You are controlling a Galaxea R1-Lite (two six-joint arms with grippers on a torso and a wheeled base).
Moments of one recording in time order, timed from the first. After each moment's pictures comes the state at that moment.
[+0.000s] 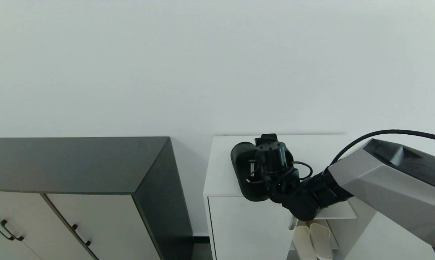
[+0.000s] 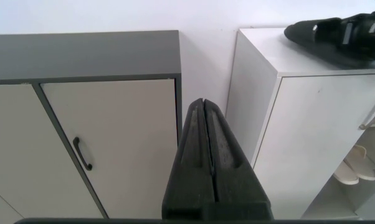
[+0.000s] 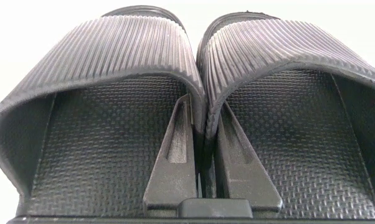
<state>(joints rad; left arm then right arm) 0.00 0.00 0.00 0.00 -0.01 0.00 0.70 2.28 -1.26 -0.74 -0.62 0.19</state>
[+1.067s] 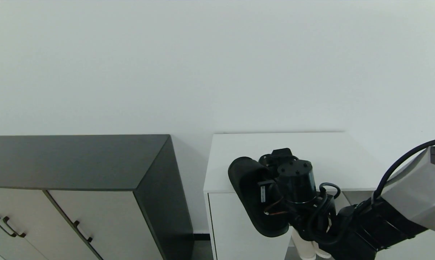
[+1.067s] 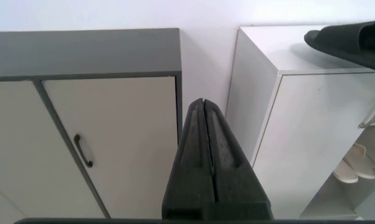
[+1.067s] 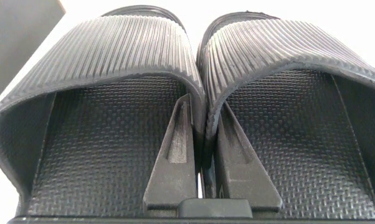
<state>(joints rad) 0.00 0.00 0.00 0.00 -0.01 0.00 0.80 2.05 -0.83 -0.91 -0.55 0.19</state>
